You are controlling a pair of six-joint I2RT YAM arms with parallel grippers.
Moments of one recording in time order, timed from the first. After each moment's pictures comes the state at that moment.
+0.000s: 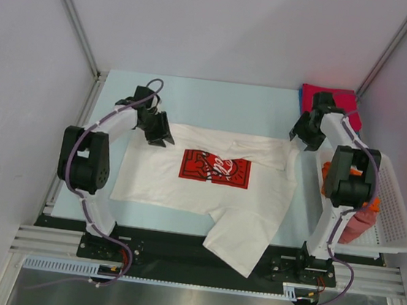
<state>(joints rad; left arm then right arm) -0.12 1.85 1.33 -0.64 0.33 -0.45 -0.02 2.04 1.63 -0.73 0.05 0.51</state>
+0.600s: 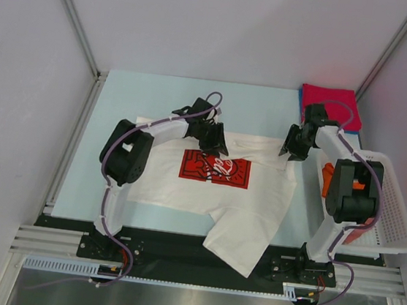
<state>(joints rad) -0.52 2.12 1.54 -0.40 0.48 -0.62 0.05 1.82 1.35 -0.69 -0.13 0.39</state>
